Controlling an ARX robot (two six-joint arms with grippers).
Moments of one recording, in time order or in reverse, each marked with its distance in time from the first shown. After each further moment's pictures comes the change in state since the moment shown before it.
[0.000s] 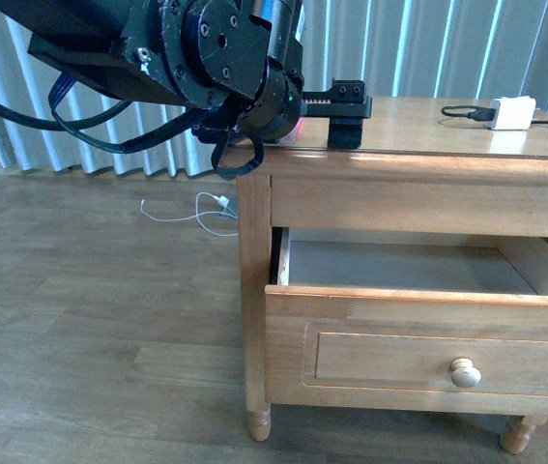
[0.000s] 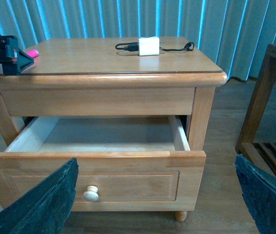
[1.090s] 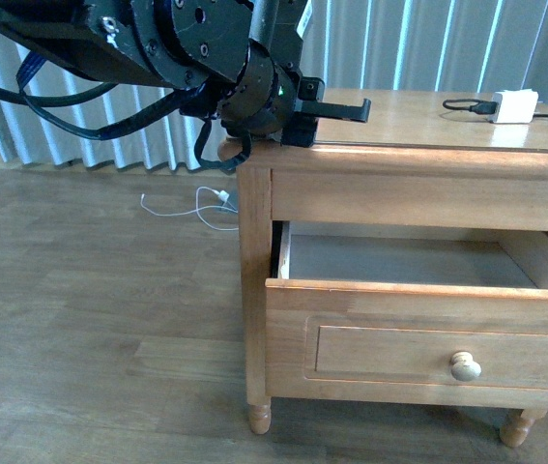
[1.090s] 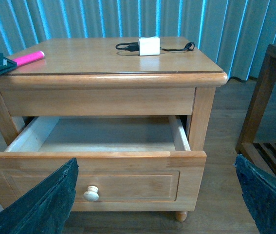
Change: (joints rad) left arm 0.002 -0.062 -0.077 -0.015 0.086 0.103; right arm 0.000 0.000 0.000 0.000 0.000 0.000
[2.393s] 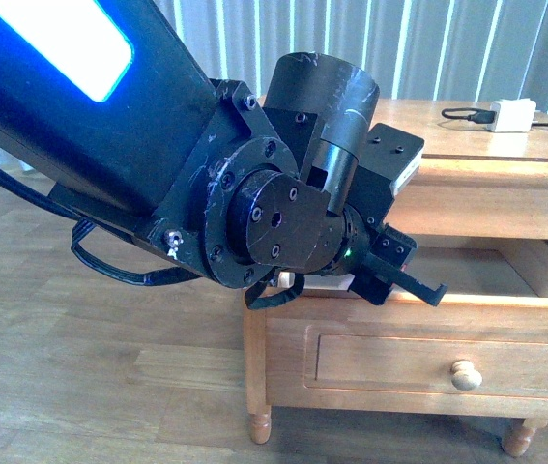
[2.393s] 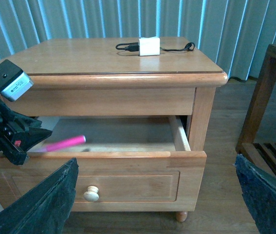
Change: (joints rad) left arm -0.139 0.024 -0.245 0.132 0.084 0.238; right arm 0.000 0.000 0.000 0.000 0.000 0.000
